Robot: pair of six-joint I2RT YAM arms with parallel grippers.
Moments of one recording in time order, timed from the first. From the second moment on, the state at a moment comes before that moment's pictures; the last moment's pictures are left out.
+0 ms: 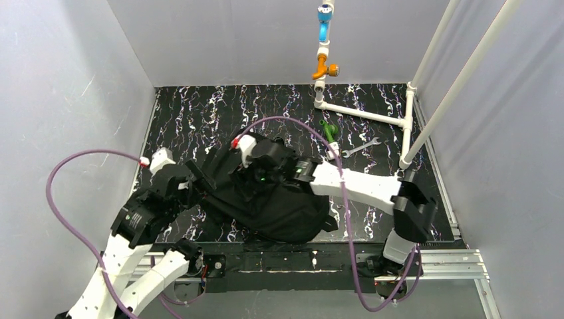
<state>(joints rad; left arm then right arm) -0.52 0.67 1.03 -1.14 -0.36 -0.90 1.12 1.64 1.33 -0.25 -0.08 0.25</state>
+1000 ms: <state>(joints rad) -0.52 0.71 0.73 -1.05 -0.15 -1.15 1.20 1.90 1.43 -0.38 0.11 0.21</state>
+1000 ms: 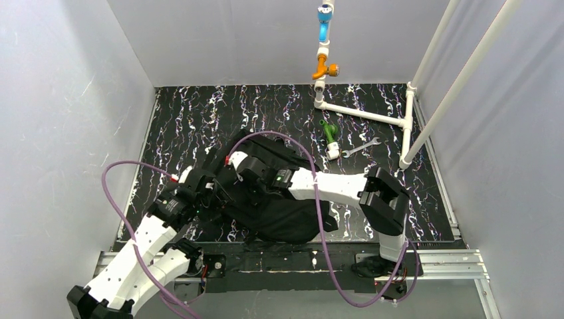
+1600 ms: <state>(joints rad) -0.50 0.96 0.55 -0.66 0.03 -1.25 0.98 1.74 1.15 0.01 -0.32 0.66</state>
